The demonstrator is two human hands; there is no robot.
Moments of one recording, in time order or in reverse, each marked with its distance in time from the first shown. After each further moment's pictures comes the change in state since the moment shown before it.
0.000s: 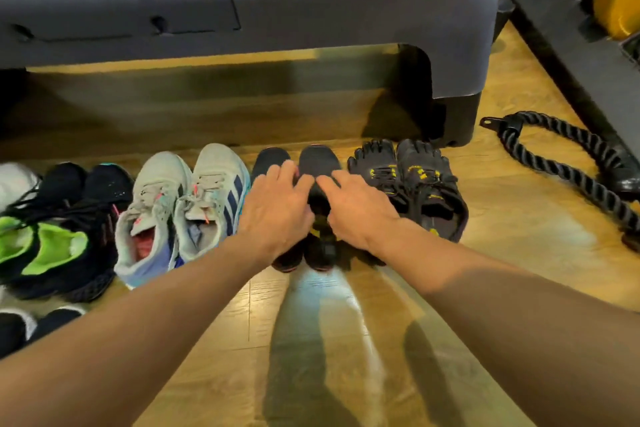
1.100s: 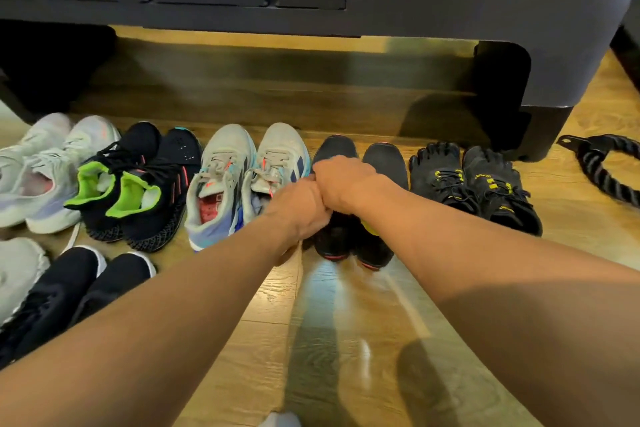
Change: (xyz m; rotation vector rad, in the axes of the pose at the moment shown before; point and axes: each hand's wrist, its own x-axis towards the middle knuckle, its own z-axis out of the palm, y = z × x) left_hand -0.032 -0.055 0.011 -0.352 -0.269 -0.281; right_hand 0.059 -0.109 -0.016 -0.049 -0.206 -0.033
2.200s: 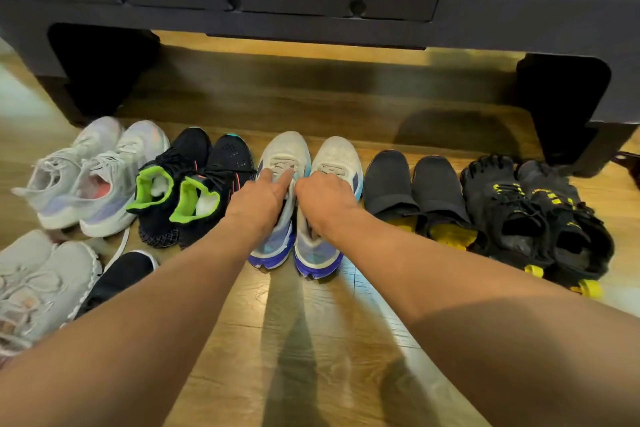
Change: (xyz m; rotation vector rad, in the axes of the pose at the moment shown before) left_hand -0.018 -0.157 -0.019 0.361 -0.029 -0.172; right_hand 0.030 -0.119 0.027 -0.121 0.142 -0.158
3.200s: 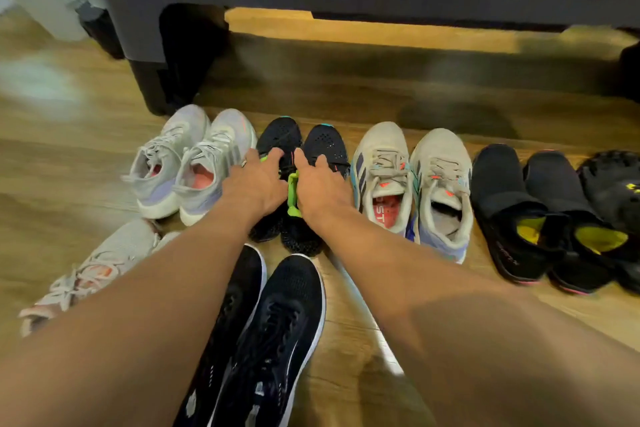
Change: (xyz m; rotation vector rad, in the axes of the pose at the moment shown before) left_hand 0.001 -0.182 0.021 -0.311 0.049 -0.226; right_hand 0.102 -0.166 0.032 0.291 -0.065 0.212
